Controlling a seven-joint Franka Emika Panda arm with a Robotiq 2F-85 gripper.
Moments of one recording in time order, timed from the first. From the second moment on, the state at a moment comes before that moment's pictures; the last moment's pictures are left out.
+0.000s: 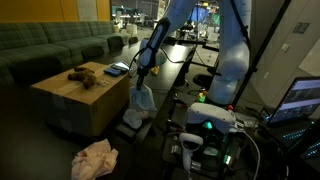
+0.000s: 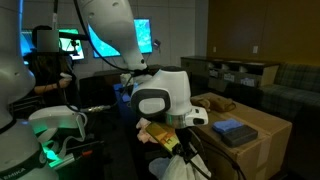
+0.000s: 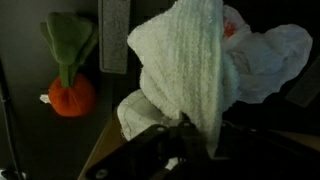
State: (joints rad) arm -0.17 0.36 -0.03 -2.47 0.09 2.96 -0.51
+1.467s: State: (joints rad) arm -0.09 0.50 -0.11 -2.43 -0.08 3.12 -0.25
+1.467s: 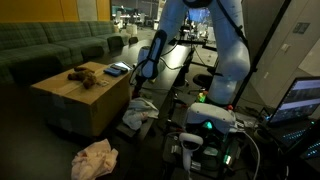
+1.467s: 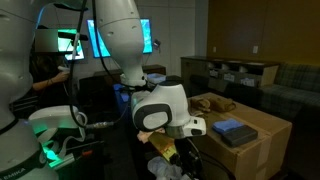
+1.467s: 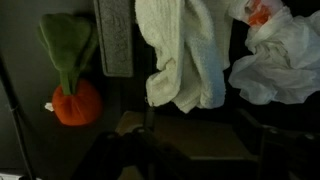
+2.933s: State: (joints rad) arm 0.04 0.57 0.06 -2.60 -0.02 3.30 -0.02
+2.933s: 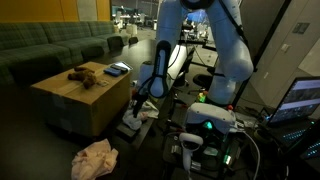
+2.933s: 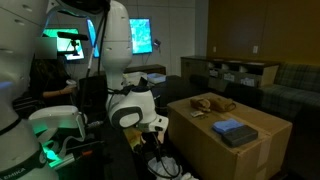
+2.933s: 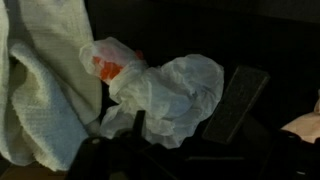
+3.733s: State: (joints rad) arm 0.04 0.78 0.05 -2.43 -0.02 3.33 -0.01
